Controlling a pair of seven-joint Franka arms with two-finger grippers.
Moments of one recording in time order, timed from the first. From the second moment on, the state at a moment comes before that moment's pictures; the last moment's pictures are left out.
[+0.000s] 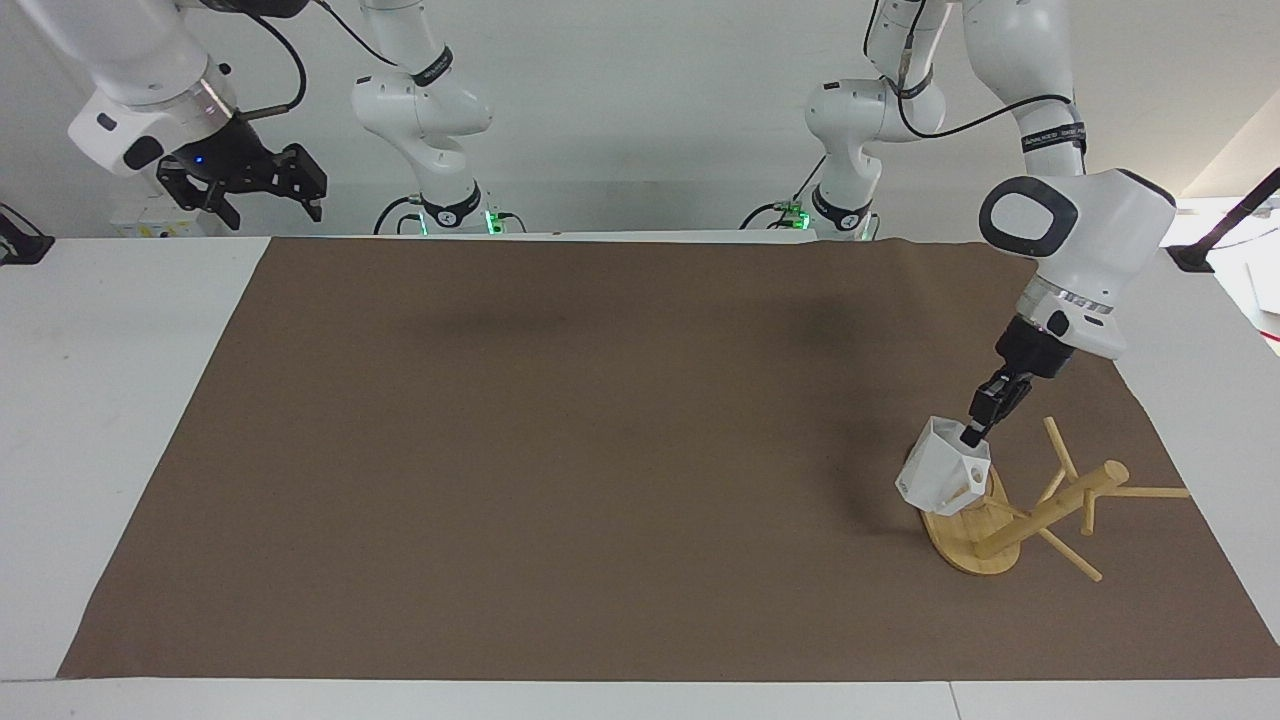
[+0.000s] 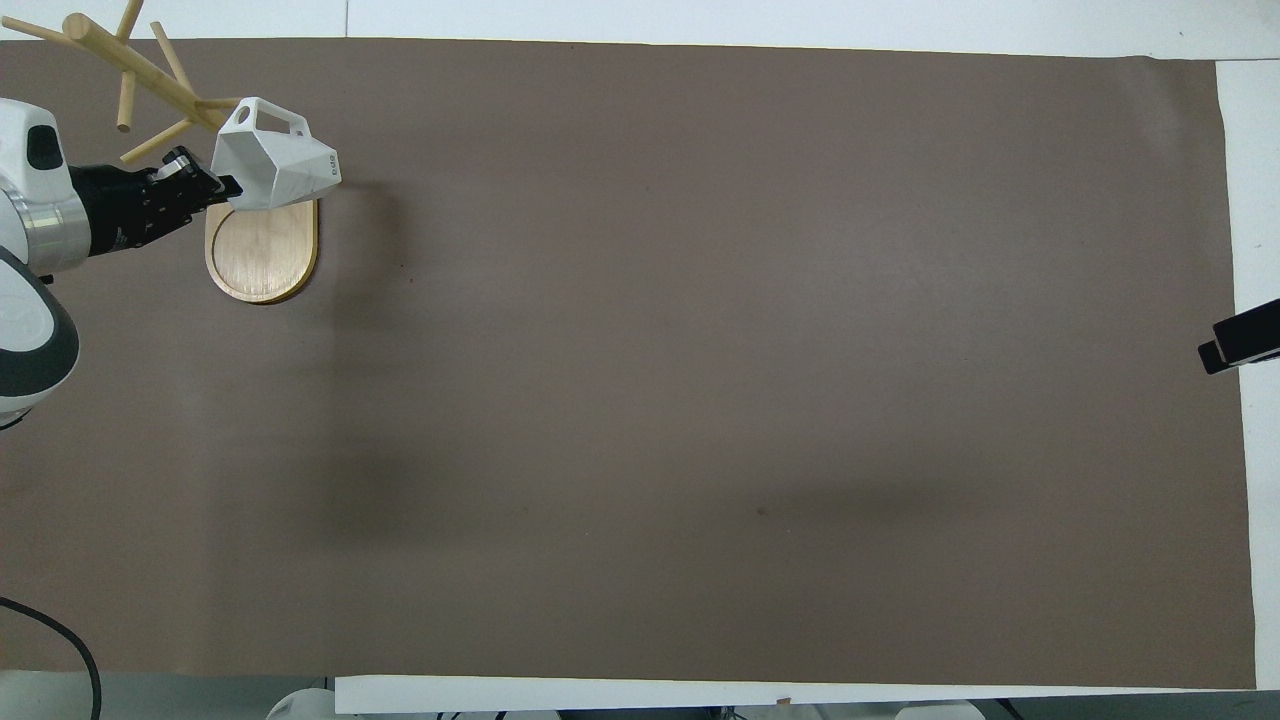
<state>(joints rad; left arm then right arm) -0.15 0.09 0.07 -2.06 -0.59 2.54 -0.11 -0.01 -0.03 -0.10 -1.51 -0.03 1.27 -0.21</state>
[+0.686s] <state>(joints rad) -0.14 0.15 0.08 -2.01 -0.59 2.61 -0.10 0.00 -0.03 -0.10 -1.52 -0.03 1.27 -0.20</state>
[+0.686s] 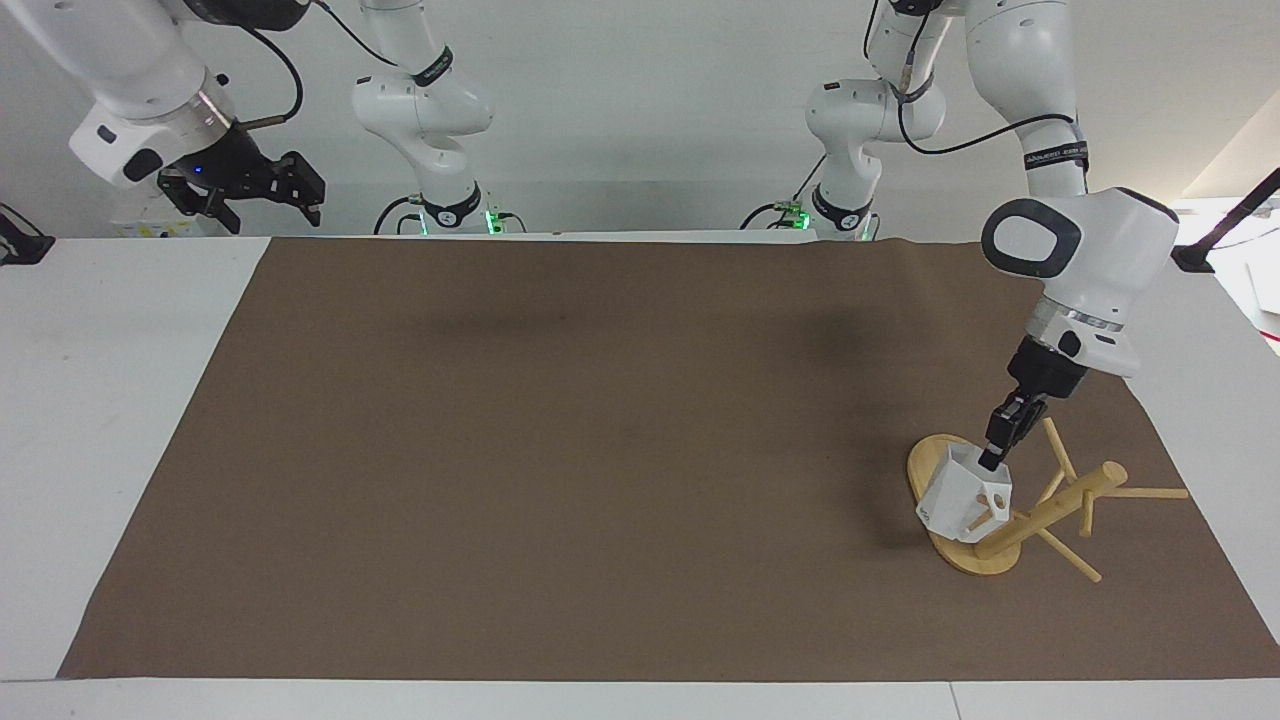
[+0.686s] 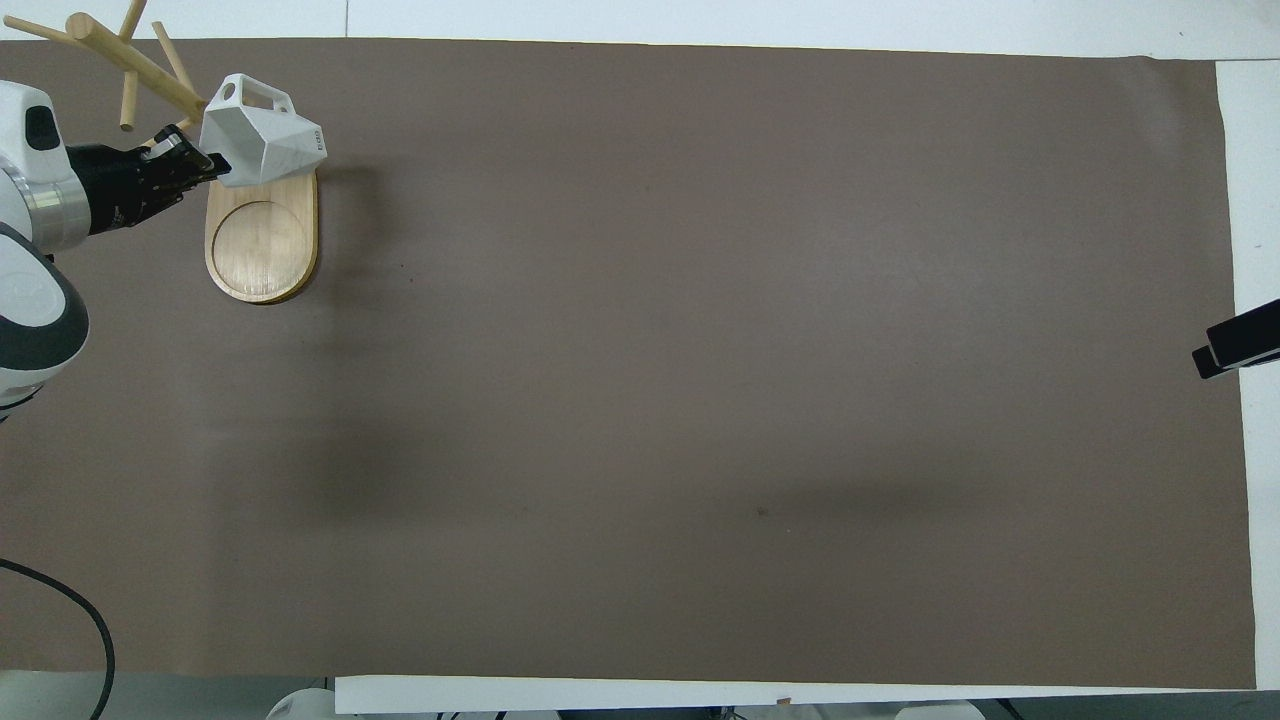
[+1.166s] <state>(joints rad) -0.12 0.16 0.09 -1.98 -0.59 2.61 -0.08 0.00 -0.03 -0.10 -1.52 -0.03 1.27 -0.20</state>
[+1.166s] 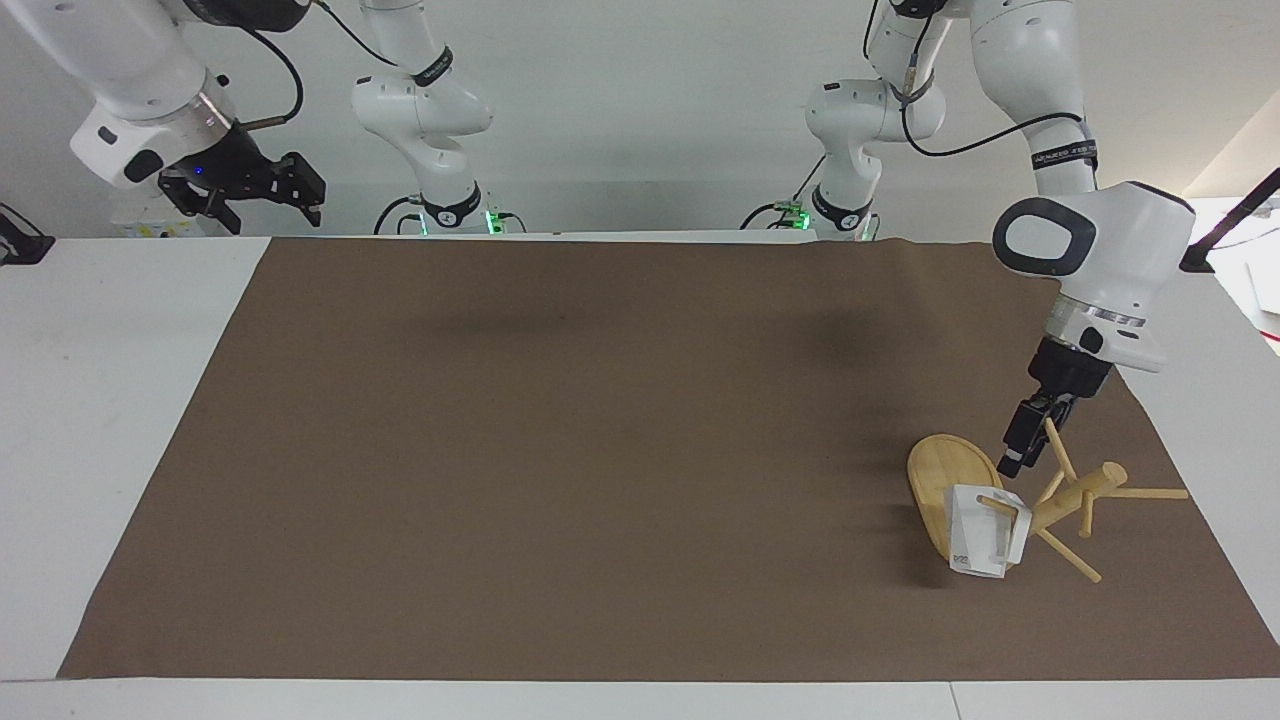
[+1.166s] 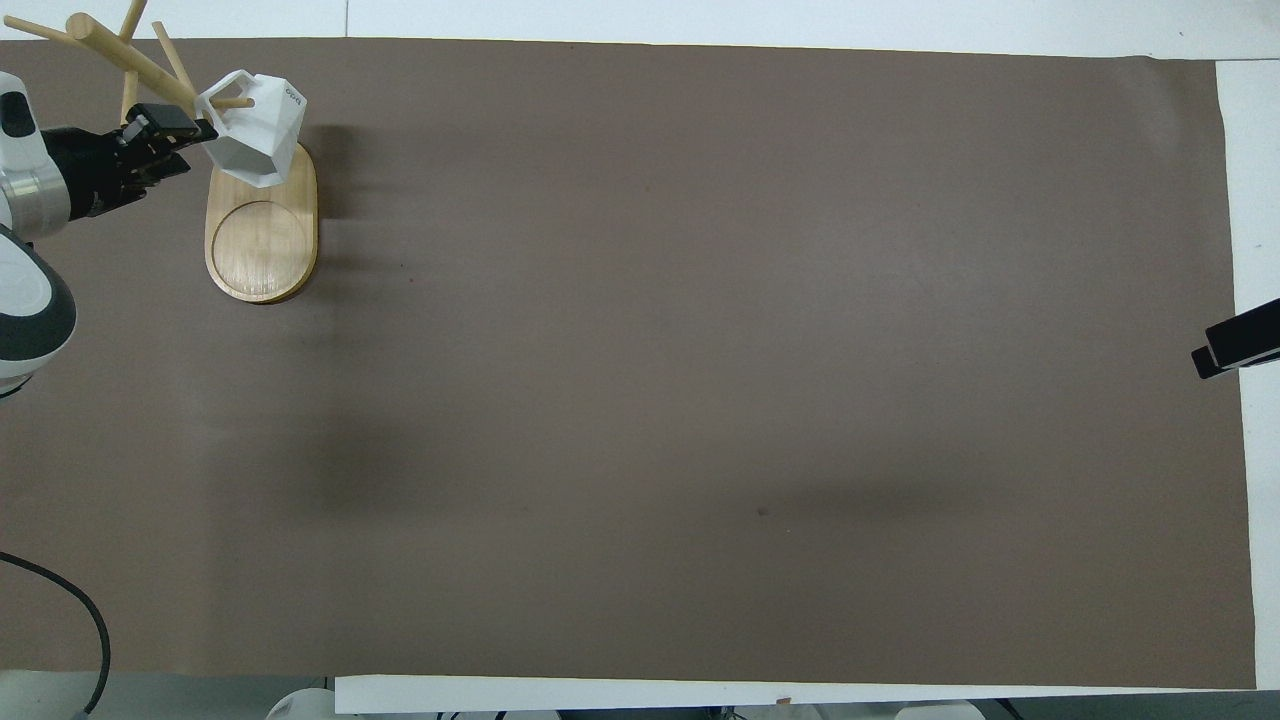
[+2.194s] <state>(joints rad) -0.09 -0.01 0.07 -1.60 0.03 1.51 -0.01 0.01 -0.03 -0.10 -1.52 -0.03 1.27 -0.20</state>
